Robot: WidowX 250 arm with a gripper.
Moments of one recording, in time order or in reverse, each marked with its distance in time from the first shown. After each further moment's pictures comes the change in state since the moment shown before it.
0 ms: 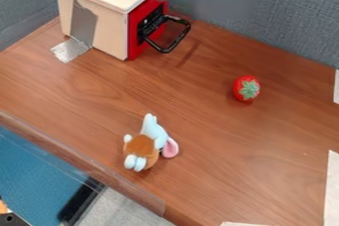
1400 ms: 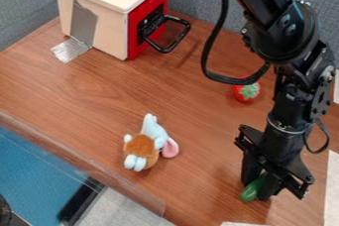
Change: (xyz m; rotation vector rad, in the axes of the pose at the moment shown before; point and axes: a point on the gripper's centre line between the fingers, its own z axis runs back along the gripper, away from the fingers) arm -0.131 -0.223 -0.151 -0.115 0.274 -0.426
